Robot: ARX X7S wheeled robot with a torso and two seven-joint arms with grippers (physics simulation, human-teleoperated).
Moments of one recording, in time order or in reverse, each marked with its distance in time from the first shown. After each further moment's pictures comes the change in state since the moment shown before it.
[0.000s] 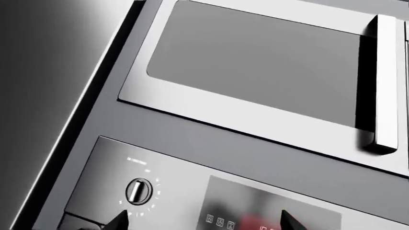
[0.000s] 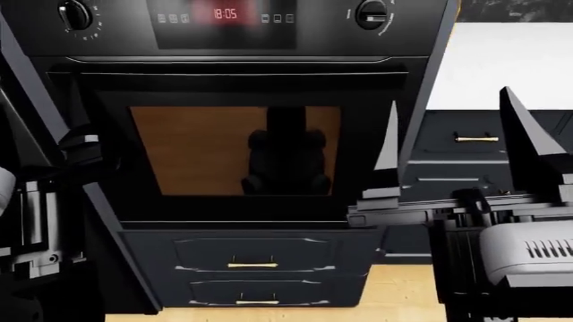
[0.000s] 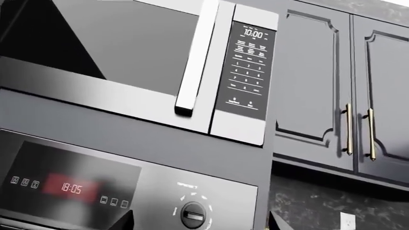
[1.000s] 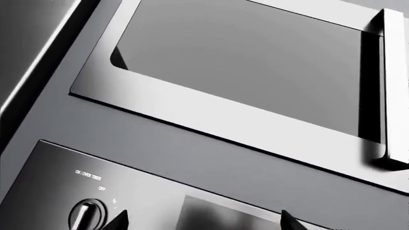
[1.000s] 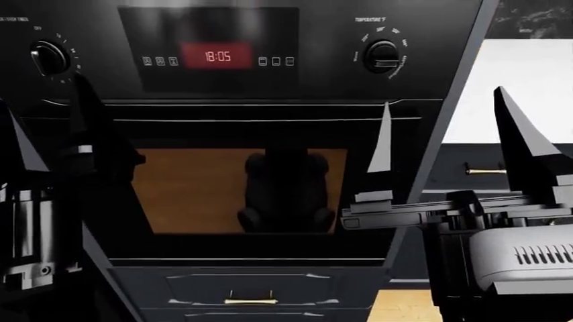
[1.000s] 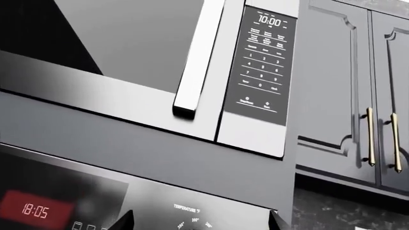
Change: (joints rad) left arm 0.032 -0.036 0.007 0.018 -0.078 0.053 0.020; right arm 0.000 -0.001 -0.035 -0.003 -0.037 -0.002 -0.001
